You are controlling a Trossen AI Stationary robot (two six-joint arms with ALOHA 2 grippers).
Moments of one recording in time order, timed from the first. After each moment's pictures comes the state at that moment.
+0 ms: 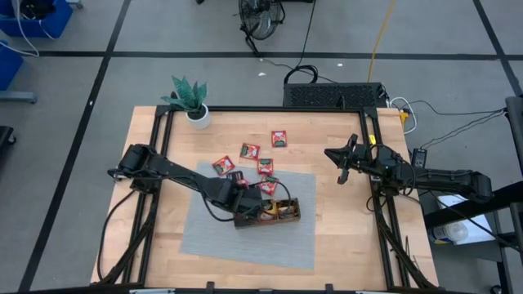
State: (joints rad) left arm -0.29 1.88 1.45 -0.98 -0.34 -0.43; right arm -0.23 0.37 0.01 0.42 0.10 0.07
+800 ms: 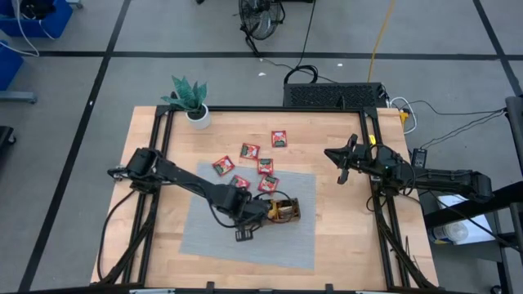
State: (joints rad) left arm -0.31 1.96 1.45 -0.84 -0.01 -0.46; right arm -0.23 0.37 0.01 0.42 0.10 0.07
